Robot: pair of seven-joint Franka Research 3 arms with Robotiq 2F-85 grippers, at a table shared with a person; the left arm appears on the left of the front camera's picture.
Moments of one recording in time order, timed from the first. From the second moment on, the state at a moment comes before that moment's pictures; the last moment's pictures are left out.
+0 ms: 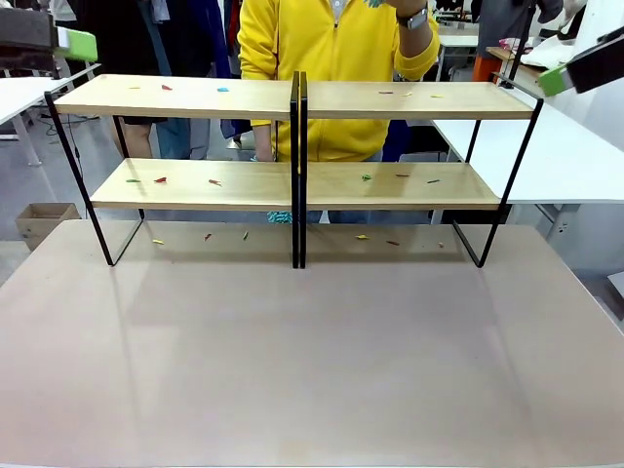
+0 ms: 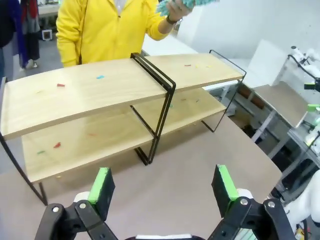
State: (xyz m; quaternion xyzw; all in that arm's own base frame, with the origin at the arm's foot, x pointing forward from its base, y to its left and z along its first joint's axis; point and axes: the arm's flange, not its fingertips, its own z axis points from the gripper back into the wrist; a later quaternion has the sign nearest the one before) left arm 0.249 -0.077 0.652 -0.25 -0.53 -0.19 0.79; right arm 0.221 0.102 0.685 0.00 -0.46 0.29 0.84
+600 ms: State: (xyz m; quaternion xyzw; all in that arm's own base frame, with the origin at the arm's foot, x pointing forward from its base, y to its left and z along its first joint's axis) left arm 0.262 -0.108 0.679 -0.18 -0.54 -0.11 0.81; right arm 0.272 0.112 0.663 0.01 -0.41 0.29 0.86
